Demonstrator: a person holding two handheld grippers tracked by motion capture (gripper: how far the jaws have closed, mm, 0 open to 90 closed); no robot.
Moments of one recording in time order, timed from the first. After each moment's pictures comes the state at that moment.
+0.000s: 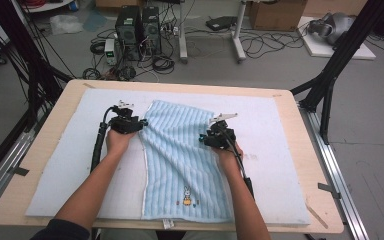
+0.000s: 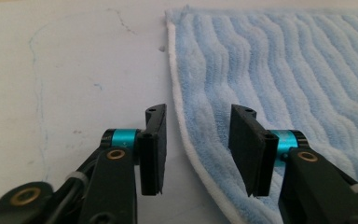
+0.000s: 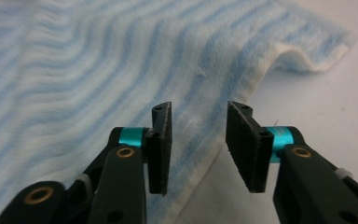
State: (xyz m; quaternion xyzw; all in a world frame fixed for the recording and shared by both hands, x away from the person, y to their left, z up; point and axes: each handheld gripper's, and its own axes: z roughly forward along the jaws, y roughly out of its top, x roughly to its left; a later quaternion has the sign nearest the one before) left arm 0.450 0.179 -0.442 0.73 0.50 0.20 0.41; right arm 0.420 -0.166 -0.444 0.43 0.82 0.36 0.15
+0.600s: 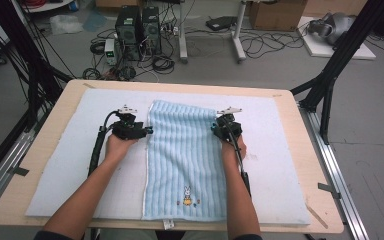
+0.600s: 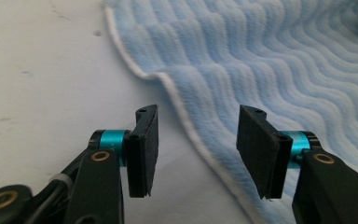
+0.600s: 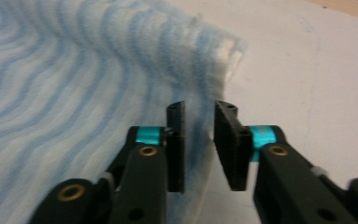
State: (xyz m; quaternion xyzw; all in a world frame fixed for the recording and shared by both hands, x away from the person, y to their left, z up) left arm 0.428 0.165 -0.437 0.78 0.45 0.15 0.42; right arm 0.439 -0.183 -0.439 0.49 0.77 0.34 0.24
